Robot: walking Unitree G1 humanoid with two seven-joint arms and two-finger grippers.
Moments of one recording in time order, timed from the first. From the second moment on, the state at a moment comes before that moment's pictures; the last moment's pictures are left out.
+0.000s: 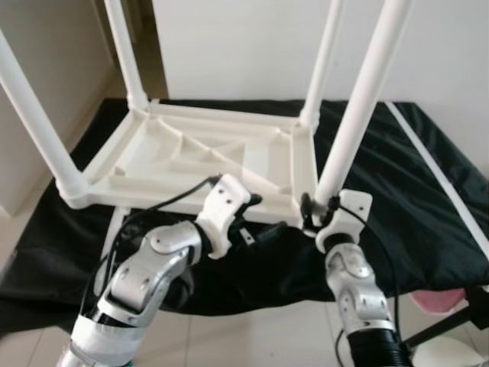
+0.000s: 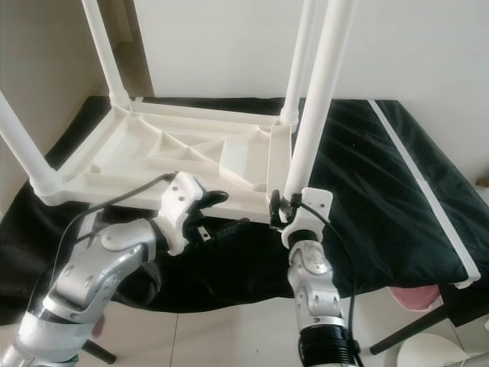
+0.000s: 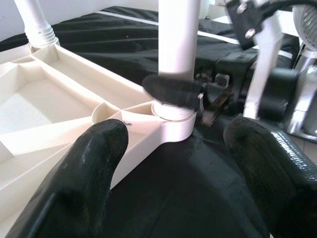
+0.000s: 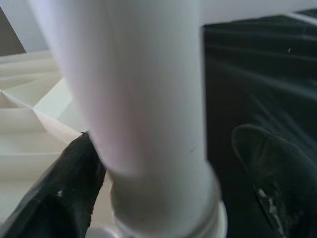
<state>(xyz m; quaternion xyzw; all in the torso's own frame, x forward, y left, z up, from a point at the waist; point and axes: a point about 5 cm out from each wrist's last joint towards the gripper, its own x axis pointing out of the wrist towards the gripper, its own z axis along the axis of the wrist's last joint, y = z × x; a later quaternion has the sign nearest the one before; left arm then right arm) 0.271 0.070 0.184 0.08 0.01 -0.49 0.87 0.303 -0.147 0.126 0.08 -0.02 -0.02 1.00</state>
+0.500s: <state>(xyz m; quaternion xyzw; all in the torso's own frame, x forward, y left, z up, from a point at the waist) 0.273 0.067 0.179 0.09 0.00 -0.49 0.87 0.303 -0.155 0.132 0.05 -0.04 0.03 1.00</state>
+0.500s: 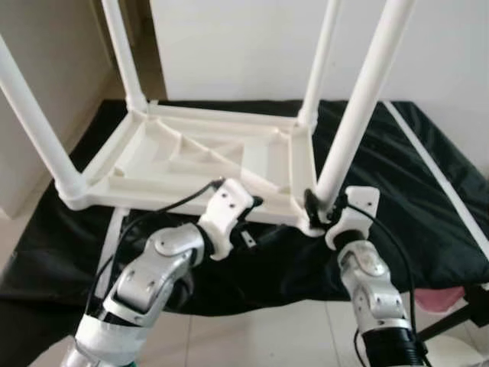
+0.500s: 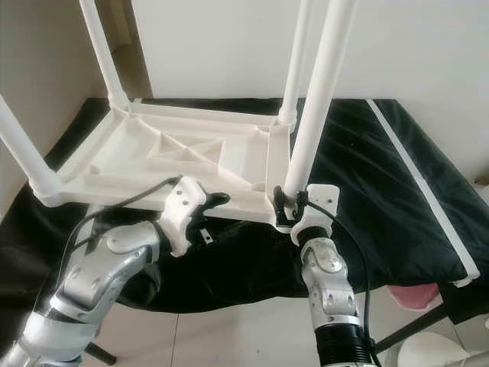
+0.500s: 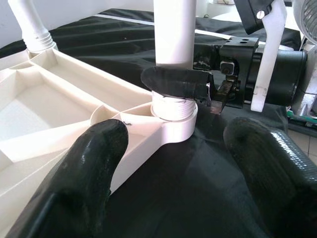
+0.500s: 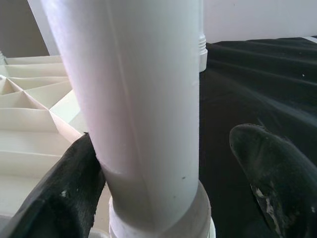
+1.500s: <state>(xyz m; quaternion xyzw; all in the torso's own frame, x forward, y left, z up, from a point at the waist) 0.272 0.070 0.176 0.10 0.00 -0.48 0.87 0.303 -0.160 0.134 0.04 -0.05 0.07 1.00</state>
